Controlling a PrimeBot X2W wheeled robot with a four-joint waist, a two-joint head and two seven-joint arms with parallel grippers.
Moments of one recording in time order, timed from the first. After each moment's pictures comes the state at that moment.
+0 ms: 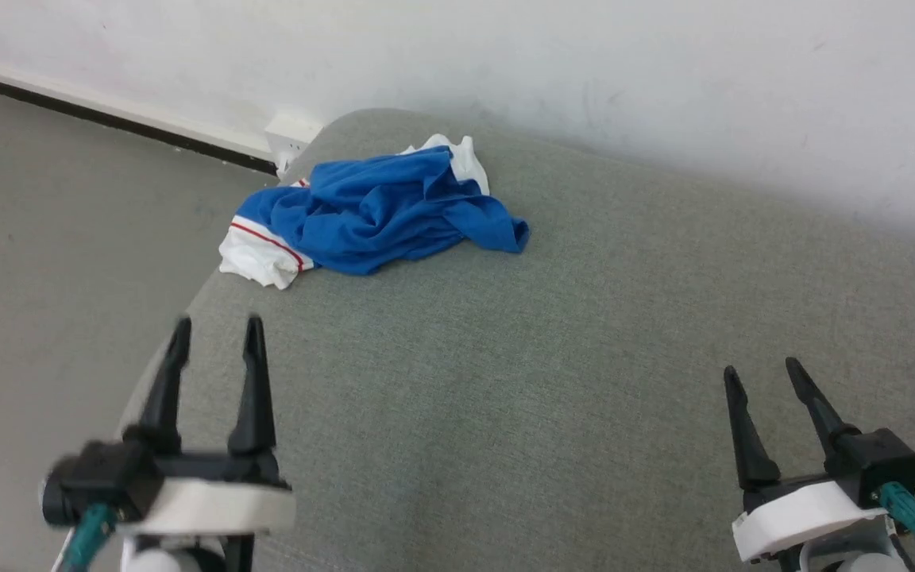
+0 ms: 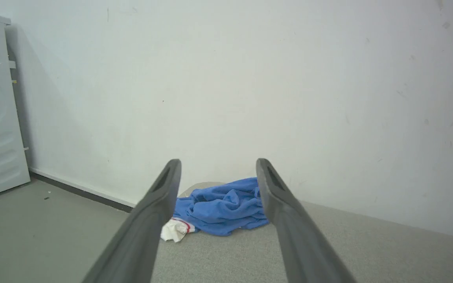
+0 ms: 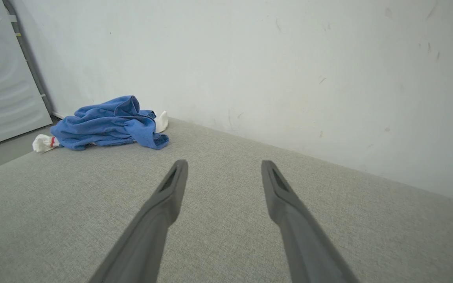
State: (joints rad) left arm 0.05 0.06 0.01 -0.13 -0.18 -0.04 -0.26; right arm 0.02 -0.05 -0.03 0.15 0.02 0.13 -0.26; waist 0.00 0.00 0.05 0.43
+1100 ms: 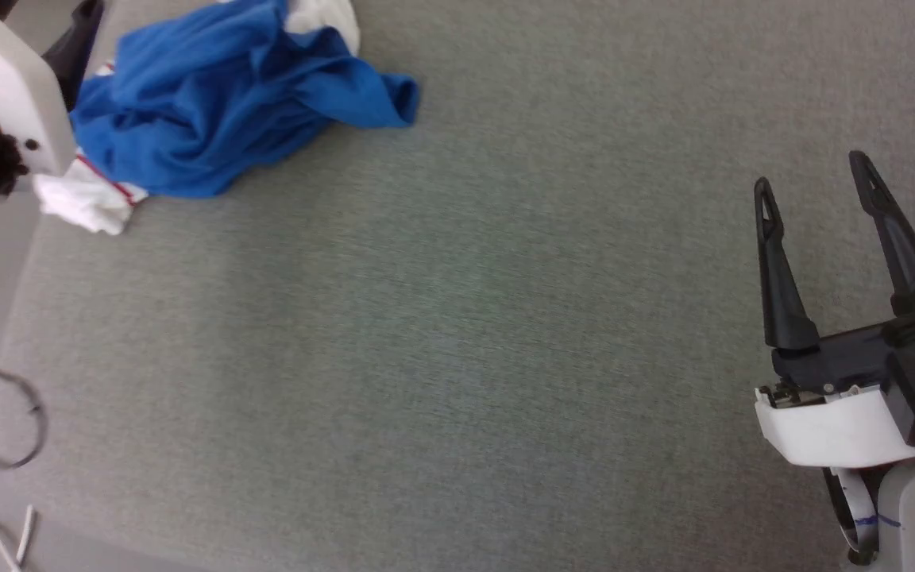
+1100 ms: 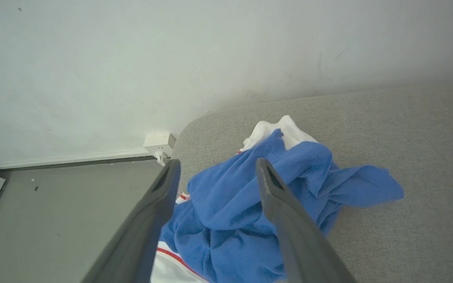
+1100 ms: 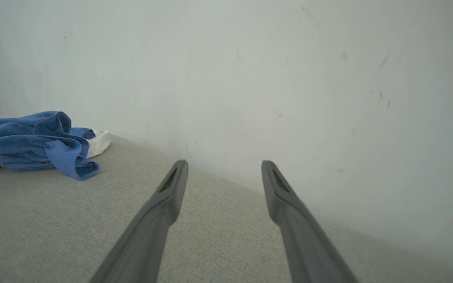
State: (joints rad) left arm -0.91 0.60 -0.25 0.35 -0.53 -0.12 0.42; right arm -0.14 -0.05 0.01 -0.32 -0.20 0.13 -0.14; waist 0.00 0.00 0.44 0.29
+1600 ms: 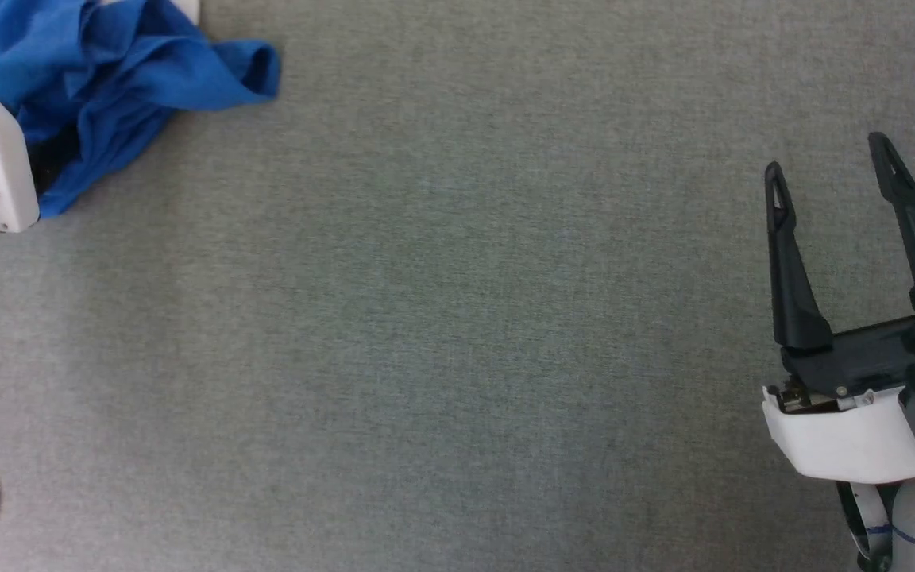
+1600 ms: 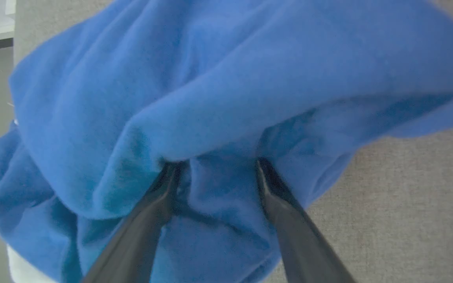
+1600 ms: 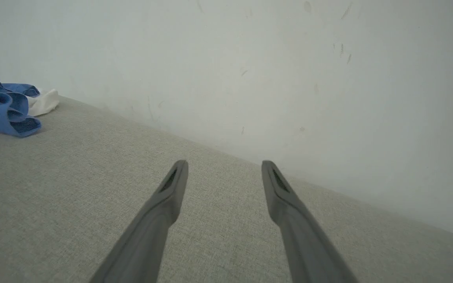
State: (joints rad) left arm -0.92 0.76 -0.44 0.47 -0.85 -0.12 0.68; right arm -0.14 -0.05 0.03 -0.43 -0.21 0.13 -0.09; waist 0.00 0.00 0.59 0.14
